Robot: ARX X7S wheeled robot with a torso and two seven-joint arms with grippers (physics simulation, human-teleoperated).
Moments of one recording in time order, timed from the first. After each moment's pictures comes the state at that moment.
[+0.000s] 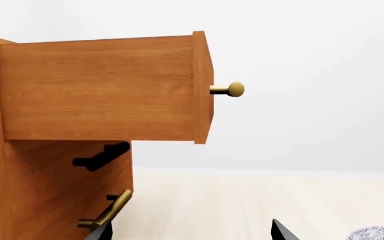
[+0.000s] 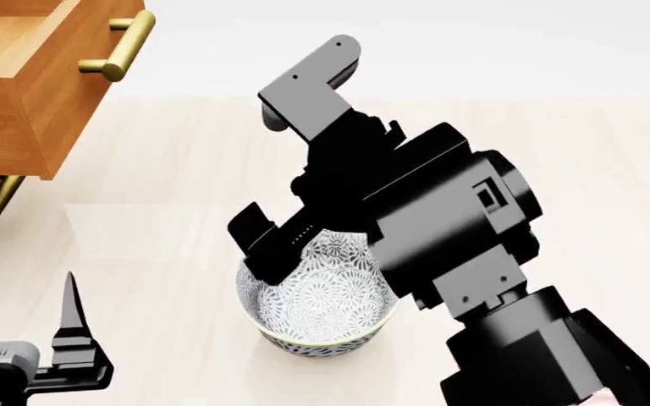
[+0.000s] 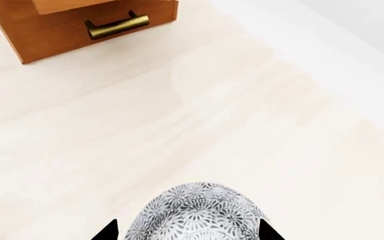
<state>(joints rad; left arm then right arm) -0.18 -0.26 0.17 0.09 -0.20 0.00 -0.30 1.35 0.15 -0.74 0.63 0.32 0.90 -0.62</state>
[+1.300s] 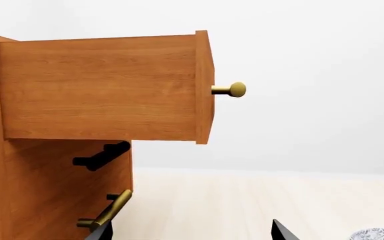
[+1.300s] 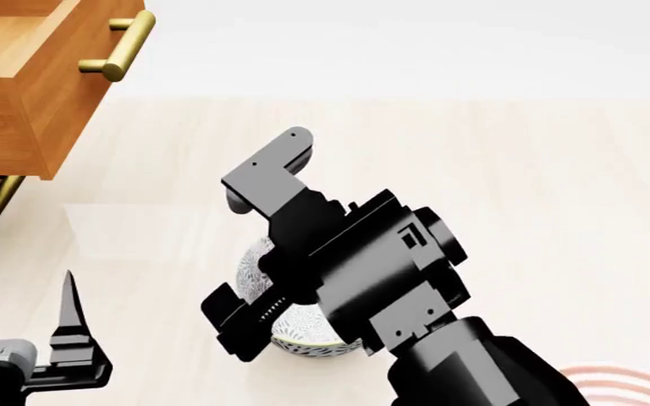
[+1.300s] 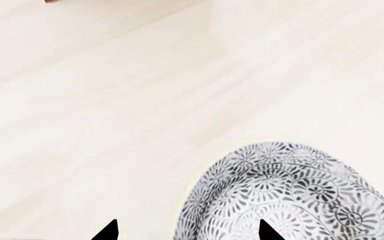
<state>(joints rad) -0.19 -0.28 0.19 0.08 -0.23 0.01 -0.32 1.29 0.04 -0.86 0.82 0.35 0.86 -0.65</state>
